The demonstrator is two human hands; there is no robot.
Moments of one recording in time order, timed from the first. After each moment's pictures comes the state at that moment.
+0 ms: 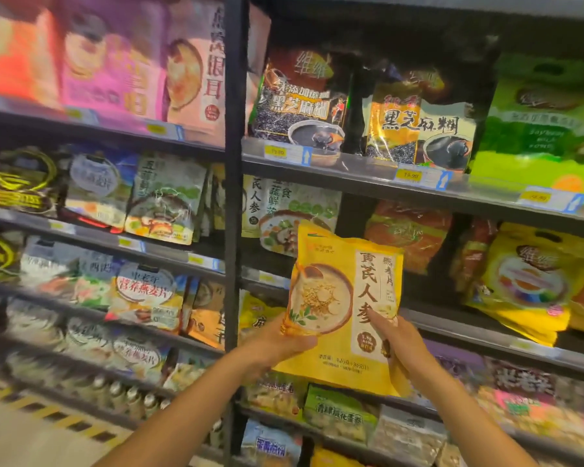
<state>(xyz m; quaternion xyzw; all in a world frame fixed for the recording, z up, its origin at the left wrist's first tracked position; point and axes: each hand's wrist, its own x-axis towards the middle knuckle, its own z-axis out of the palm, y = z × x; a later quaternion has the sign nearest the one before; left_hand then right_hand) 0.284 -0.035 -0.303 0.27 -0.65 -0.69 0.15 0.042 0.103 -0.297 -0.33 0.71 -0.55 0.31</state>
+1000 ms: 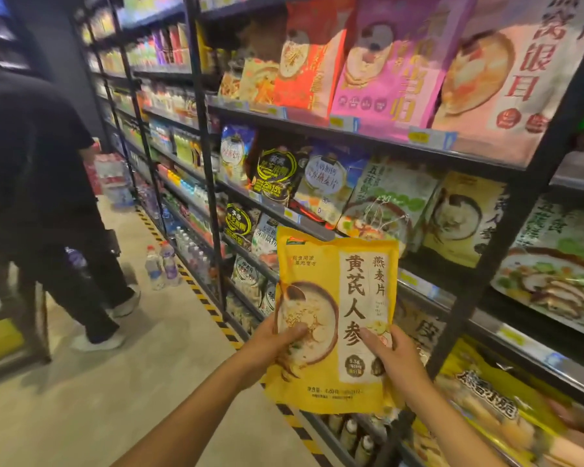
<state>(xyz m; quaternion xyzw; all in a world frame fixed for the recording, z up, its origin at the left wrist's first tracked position) 0.637 -0.145 -0.346 0.45 -0.47 -0.64 0.41 0.374 -0.129 -0.340 -0.51 0.54 -0.48 0.47</state>
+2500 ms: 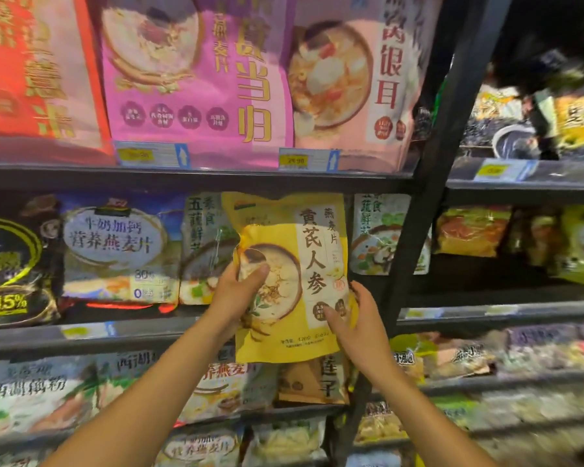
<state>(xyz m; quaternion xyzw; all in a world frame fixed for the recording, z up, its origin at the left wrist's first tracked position) 0.495 -0.504 -0.261 0.25 -0.62 -0.68 0.30 0.371 -0.294 -0.300 -0.31 0.80 -0.52 0.05</state>
